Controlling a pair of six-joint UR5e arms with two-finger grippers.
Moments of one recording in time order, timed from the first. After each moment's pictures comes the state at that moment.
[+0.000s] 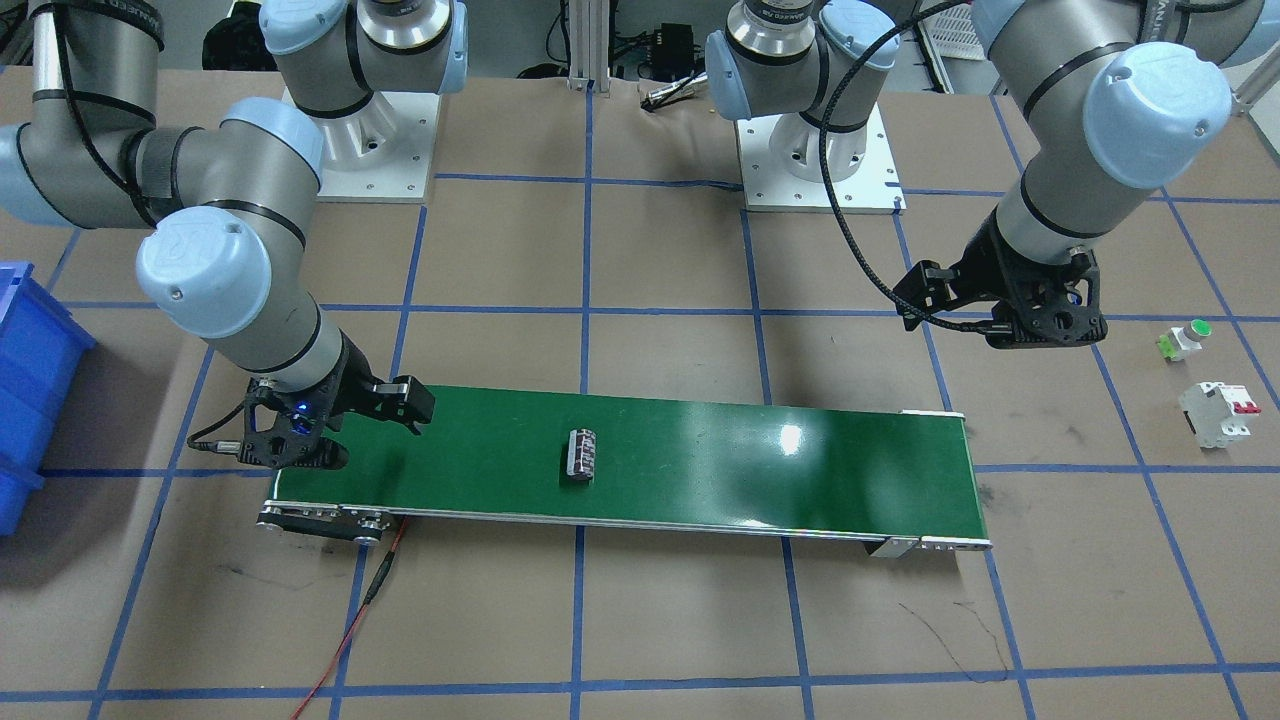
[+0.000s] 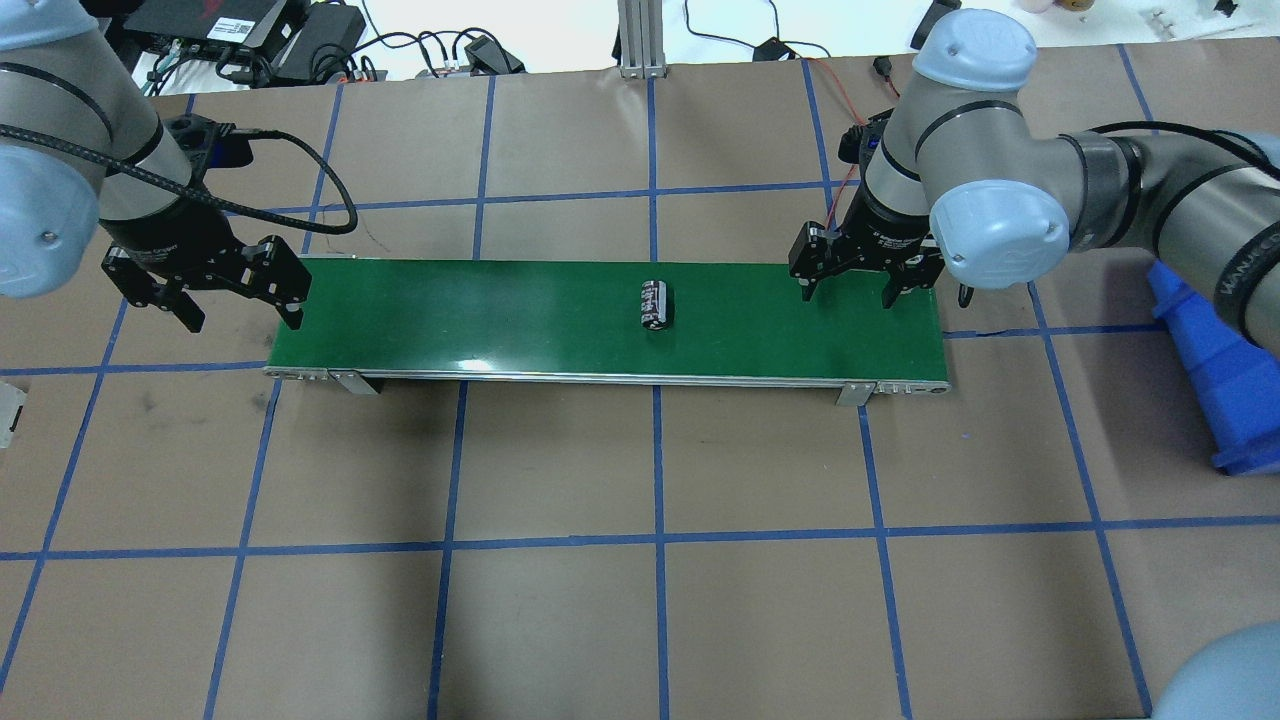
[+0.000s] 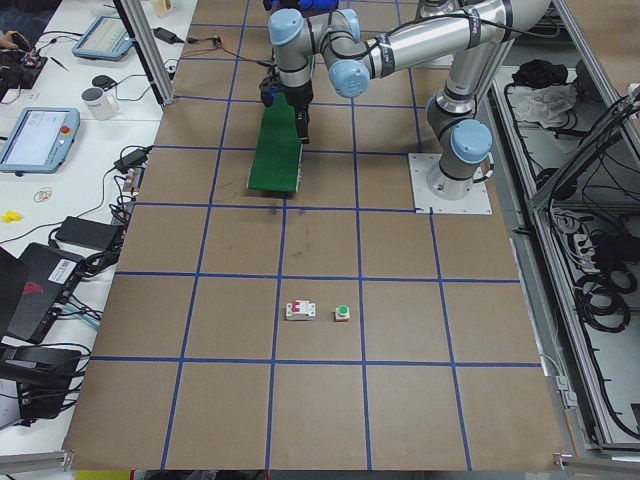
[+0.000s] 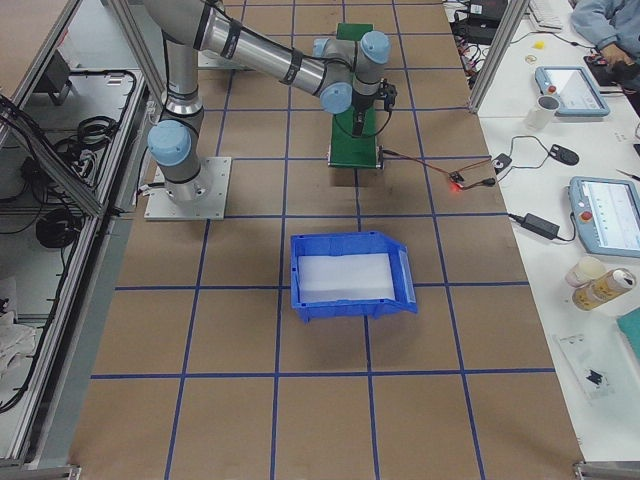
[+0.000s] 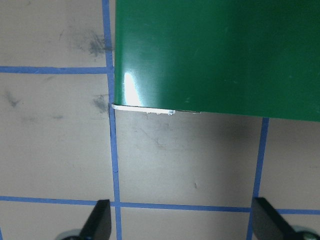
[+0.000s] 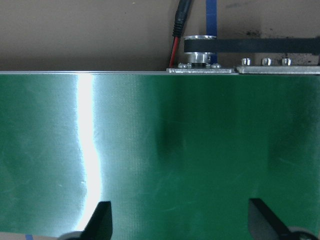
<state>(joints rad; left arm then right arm) -1.35 -1.61 -1.75 -1.46 1.67 0.19 1.56 -1.29 1.78 -1.99 -1.46 0.09</state>
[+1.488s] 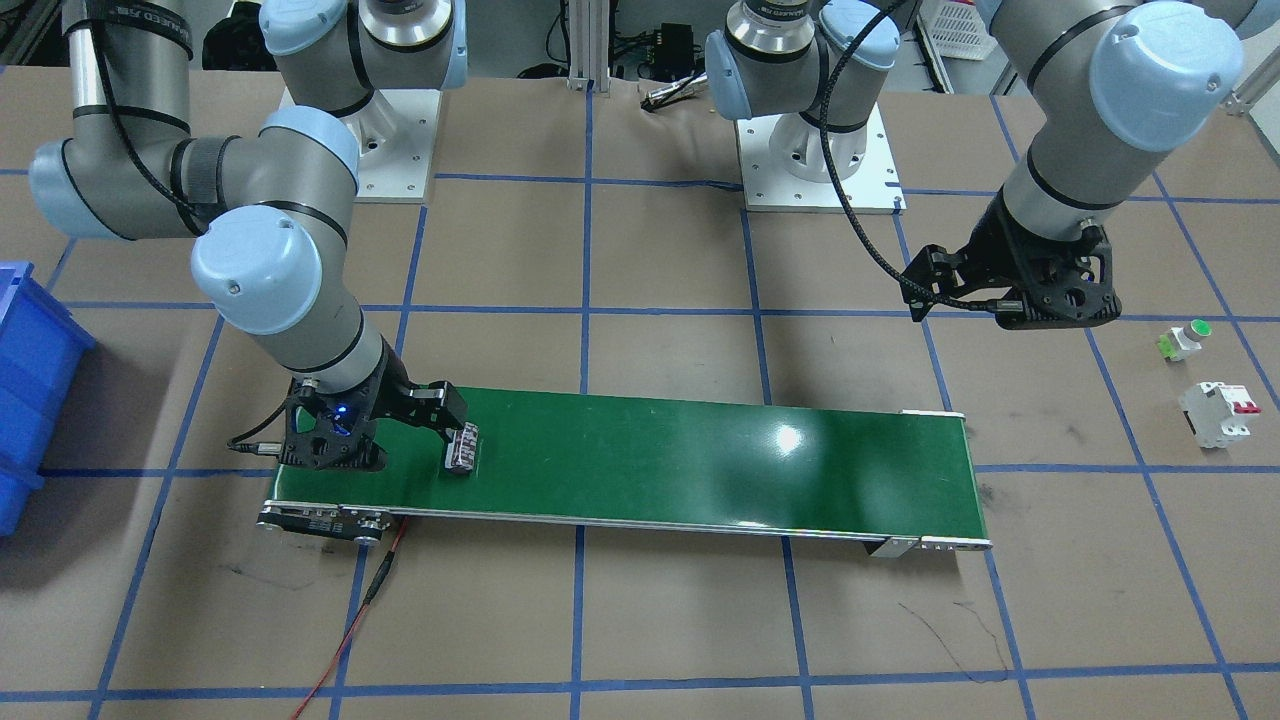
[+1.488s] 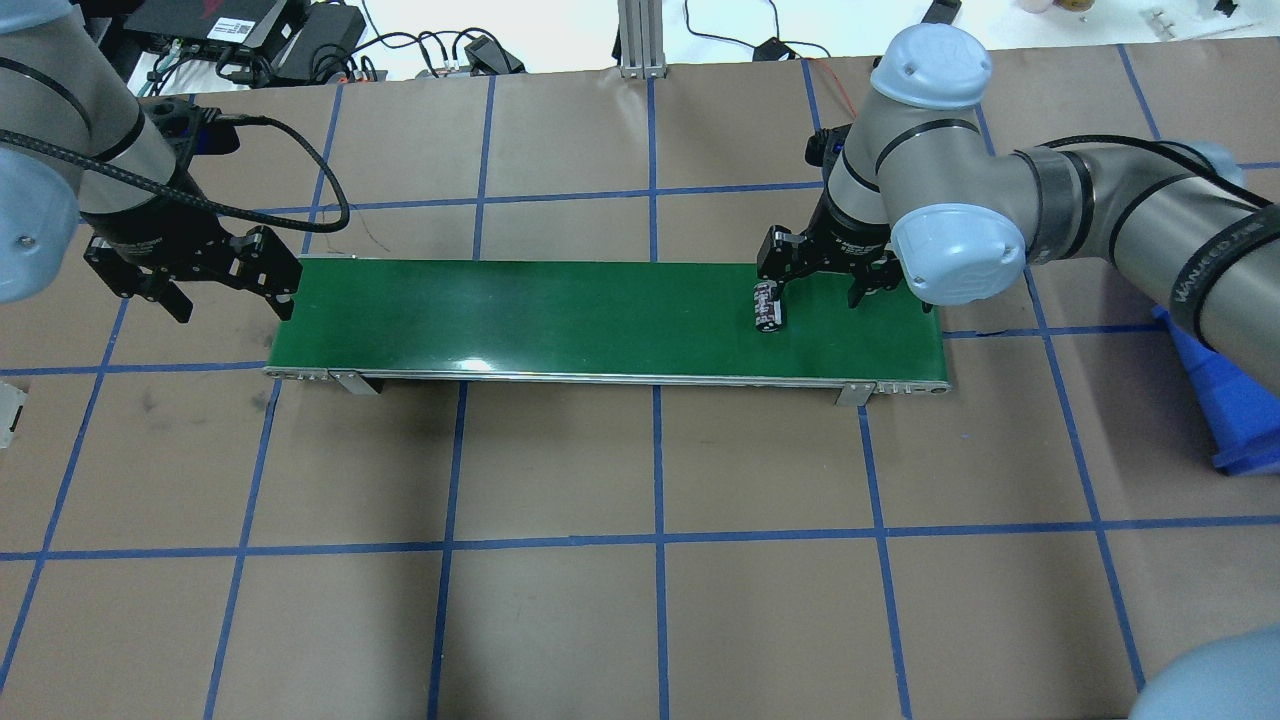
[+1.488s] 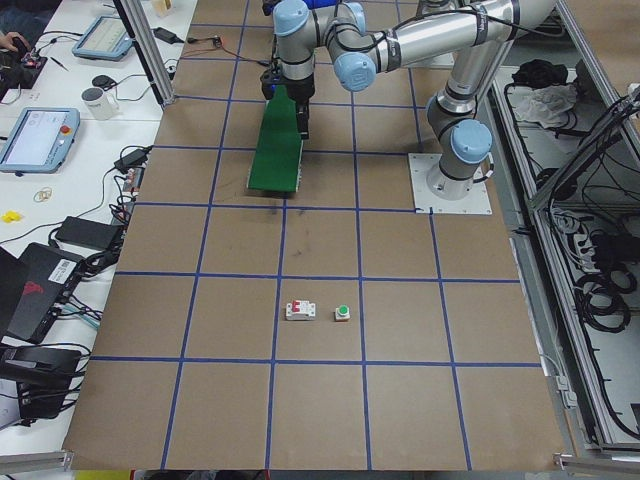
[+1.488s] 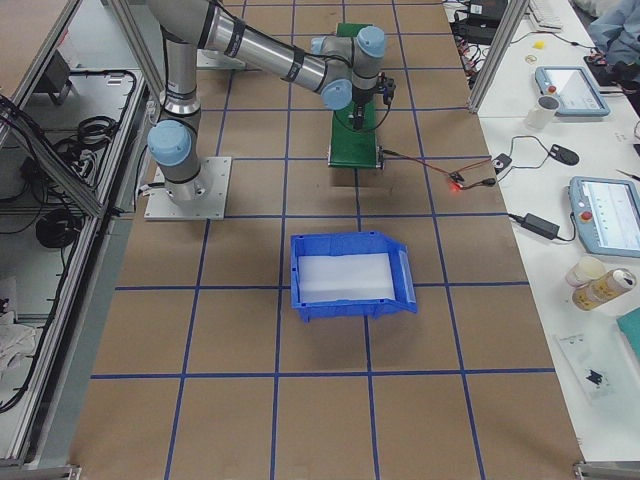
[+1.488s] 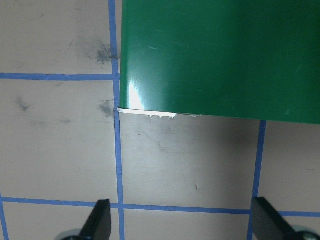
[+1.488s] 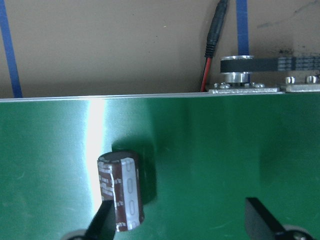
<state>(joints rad) -1.35 -1.58 -1.75 -1.45 1.67 0.19 1.62 -1.27 1.78 -2.06 -1.45 0.14</state>
